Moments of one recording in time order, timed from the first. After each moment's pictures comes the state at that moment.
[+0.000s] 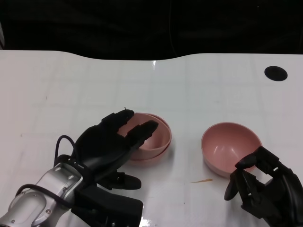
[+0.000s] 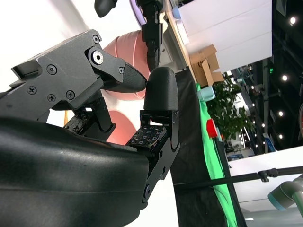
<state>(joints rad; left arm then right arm) -0.35 0.40 -0.50 0.29 0.94 -0.24 0.09 0.09 0.11 -0.13 0.25 0.40 -0.29 0.45</state>
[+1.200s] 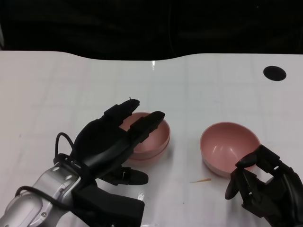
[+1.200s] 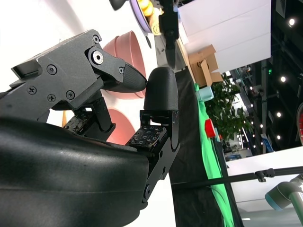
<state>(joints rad) -0.28 0.42 -0.44 0.11 0.86 -0.26 0.10 0.09 0.11 -0.13 0.26 0.40 -0.30 0.46</state>
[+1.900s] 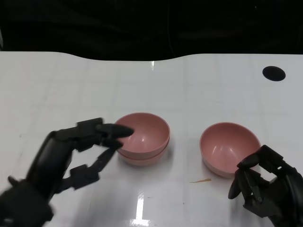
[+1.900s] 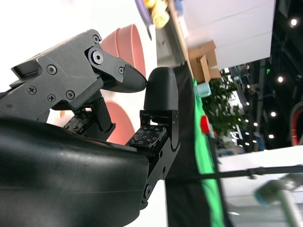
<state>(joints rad) 0.12 0.29 -0.05 -0.18 -0.23 -0.25 -0.18 0.07 0.11 -0.15 0.33 0.31 -0.52 0.43</state>
